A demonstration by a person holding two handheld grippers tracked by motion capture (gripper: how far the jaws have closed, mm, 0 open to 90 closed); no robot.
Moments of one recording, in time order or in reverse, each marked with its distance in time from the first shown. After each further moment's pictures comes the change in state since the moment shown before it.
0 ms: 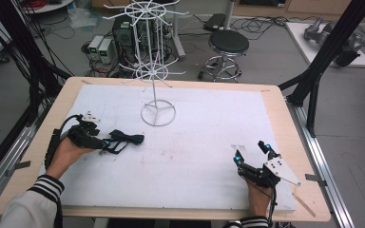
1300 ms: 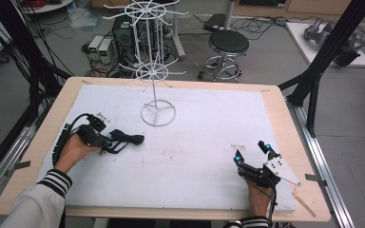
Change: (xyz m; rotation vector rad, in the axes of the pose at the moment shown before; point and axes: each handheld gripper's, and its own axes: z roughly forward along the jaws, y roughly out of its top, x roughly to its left) left arm -0.011 0.017 0.014 0.172 -0.046 0.012; right arm 0.000 0.000 0.000 -0.001 0.003 0.007
